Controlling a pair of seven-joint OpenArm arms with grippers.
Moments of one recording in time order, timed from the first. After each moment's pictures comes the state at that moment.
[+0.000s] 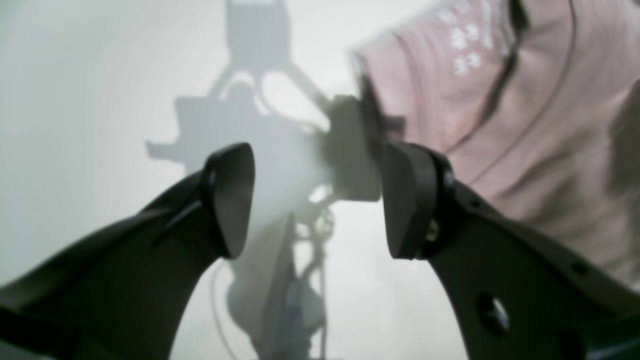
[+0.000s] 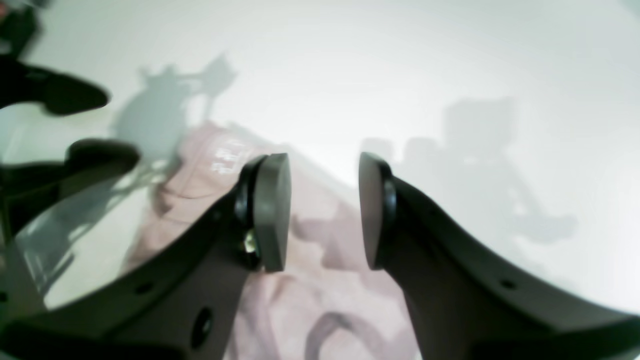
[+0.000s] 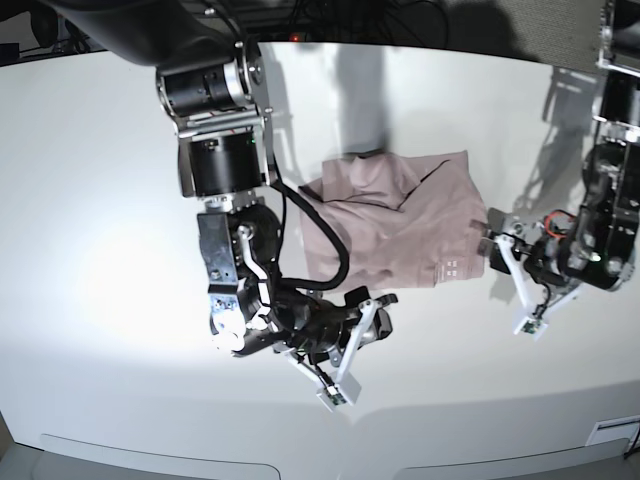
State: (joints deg) left arm -14.9 -25.3 13.5 87.1 -24.5 -8.5 68.3; right arm 28.0 -8.9 -3.6 68.3 16.1 33.9 -57.5
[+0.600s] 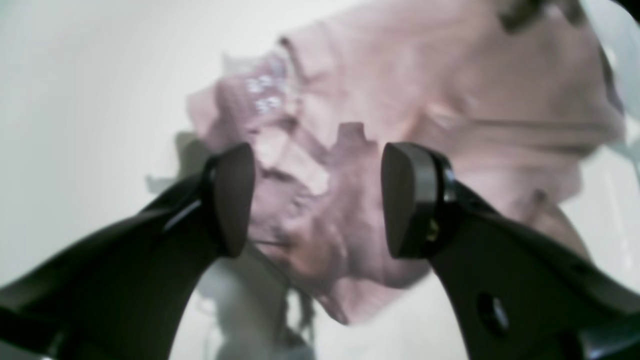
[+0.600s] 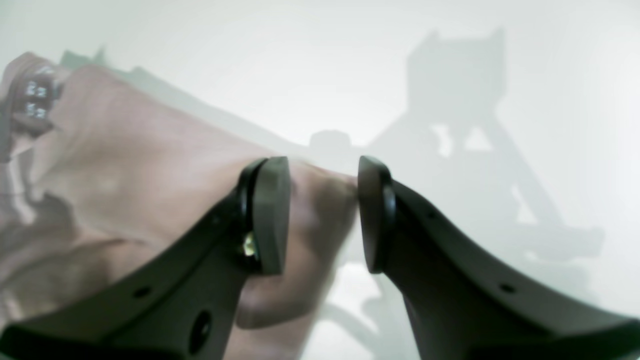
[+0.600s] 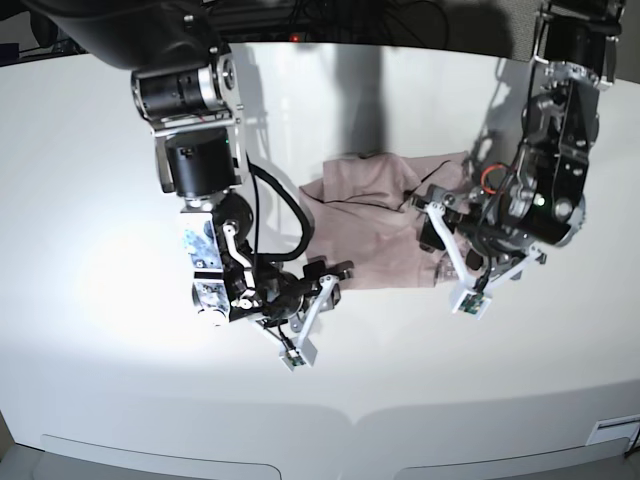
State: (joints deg) left arm -4.8 -15.0 13.4 104.3 -17.5 -5.0 67.6; right arm 28.0 -3.3 -3.6 54.4 10.8 30.7 -49.8
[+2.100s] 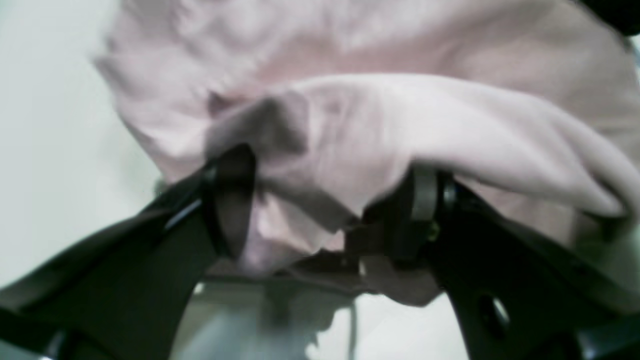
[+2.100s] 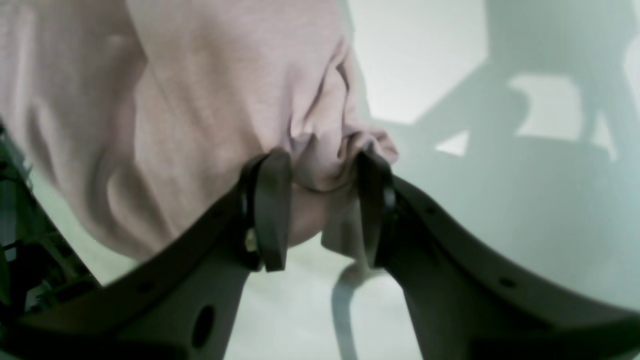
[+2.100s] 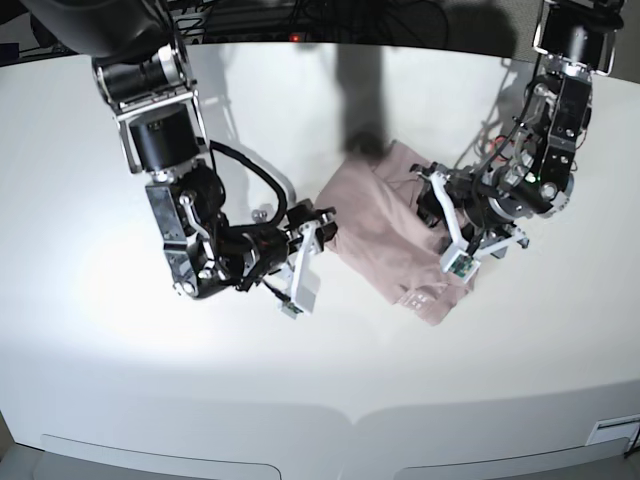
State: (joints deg) left arm -2.3 -16.5 13.4 85.3 -14.9 -20.3 44.0; right arm 21.5 6.0 -15.3 61.6 34.7 34.4 -72.3
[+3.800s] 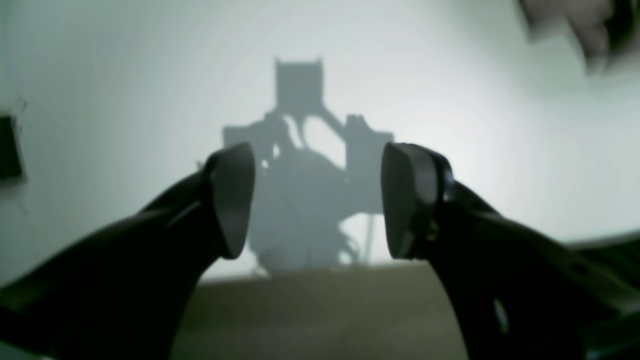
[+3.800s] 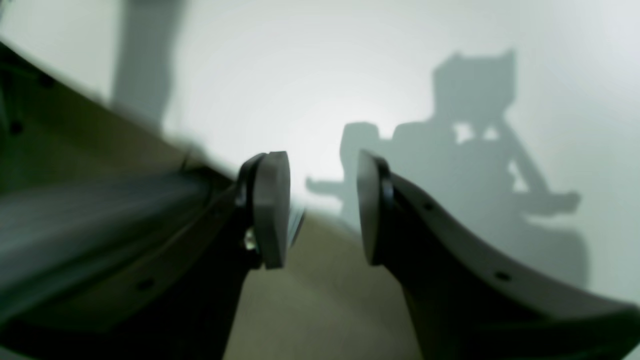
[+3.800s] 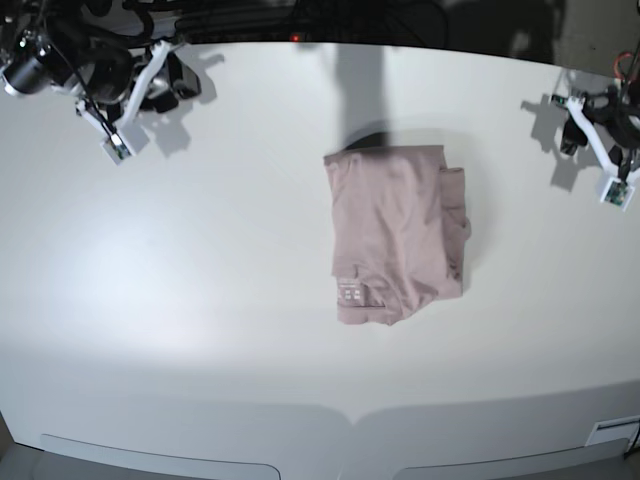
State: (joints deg) left arm 32.5 -34.4 -14.9 121.0 -26.5 -9.9 61.4; right arm -34.9 18.8 26.4 126.3 50.0 34.8 -82.9
